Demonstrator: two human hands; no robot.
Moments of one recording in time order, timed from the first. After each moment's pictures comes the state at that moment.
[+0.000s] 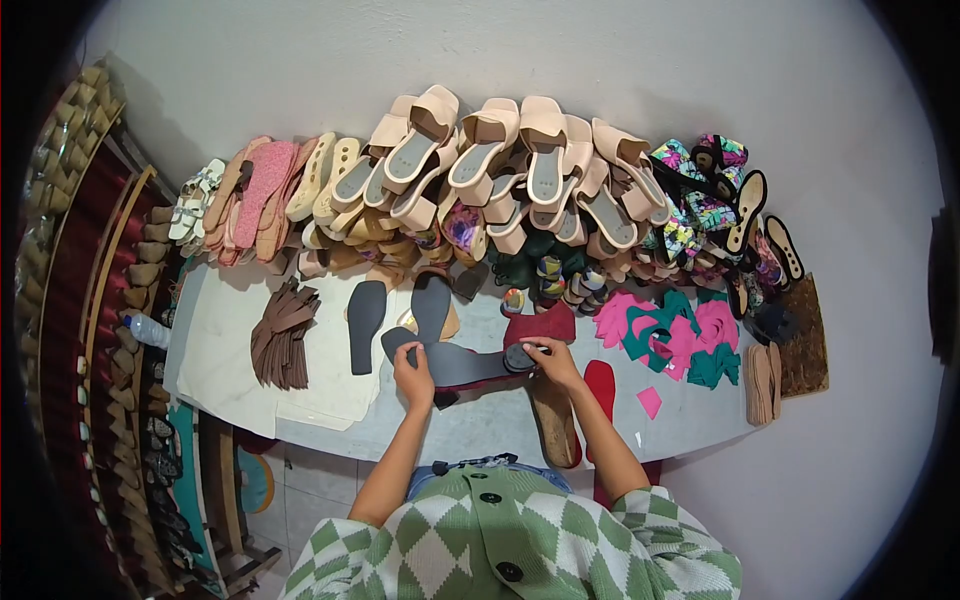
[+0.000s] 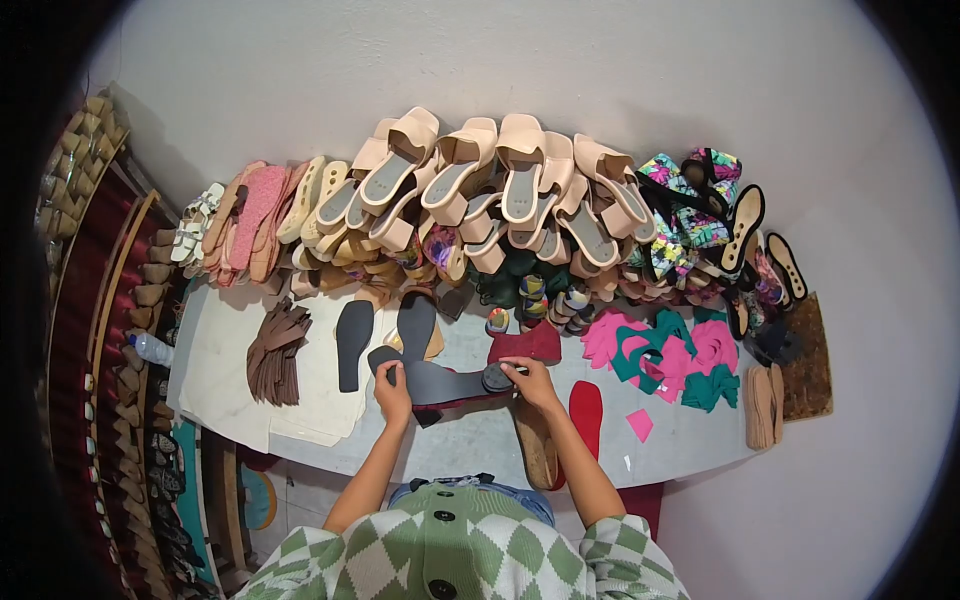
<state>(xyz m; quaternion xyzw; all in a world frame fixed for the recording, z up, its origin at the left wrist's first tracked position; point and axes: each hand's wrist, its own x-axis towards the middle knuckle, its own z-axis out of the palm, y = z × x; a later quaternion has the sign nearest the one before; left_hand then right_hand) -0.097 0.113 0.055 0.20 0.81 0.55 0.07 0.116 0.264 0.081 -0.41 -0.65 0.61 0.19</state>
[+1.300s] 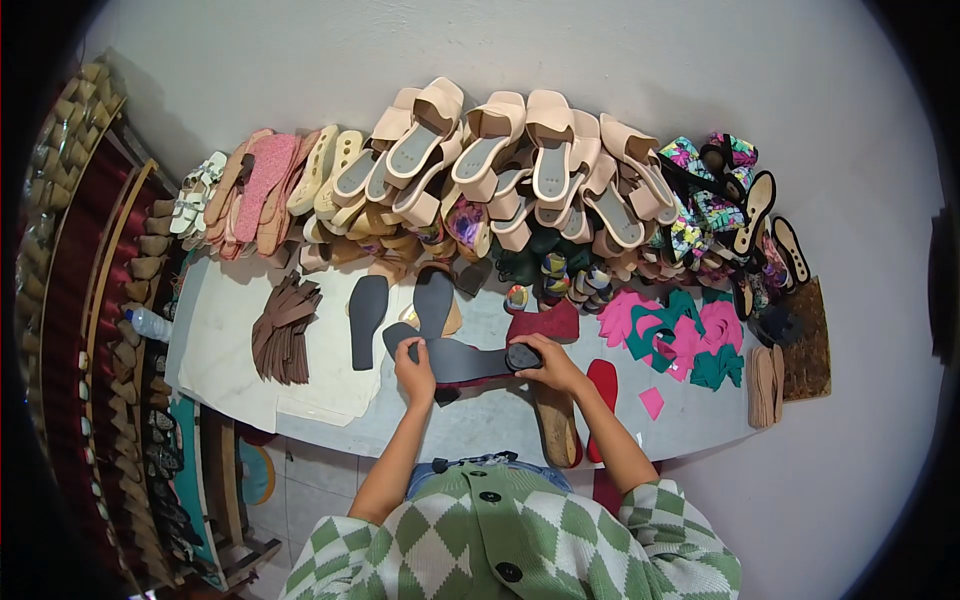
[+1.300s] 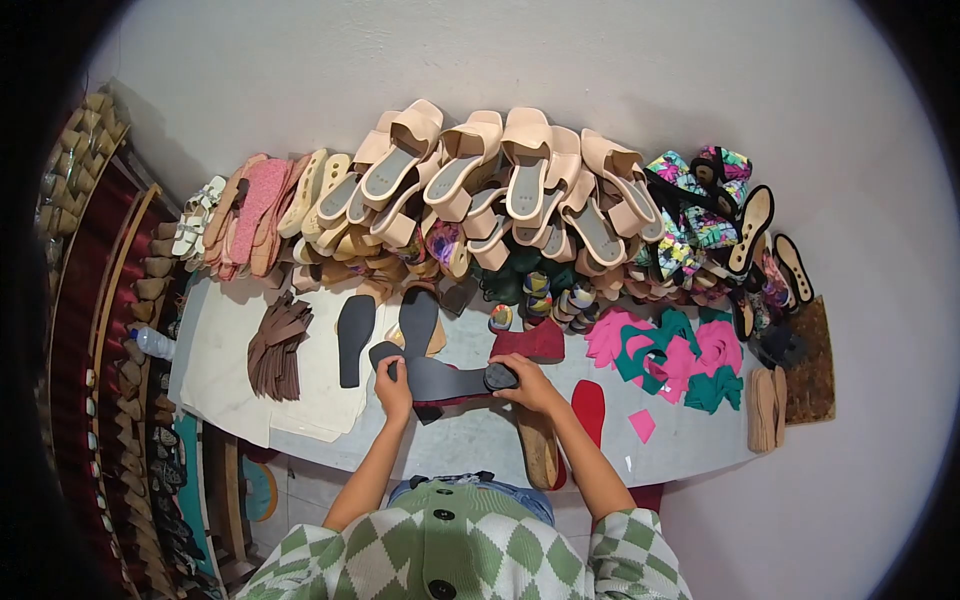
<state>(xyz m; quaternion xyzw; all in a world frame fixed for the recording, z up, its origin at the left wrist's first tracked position) -0.099 0.116 0.059 0.19 0.81 0.54 0.08 0.113 0.265 0.111 -0.23 -0.85 0.46 0.13</state>
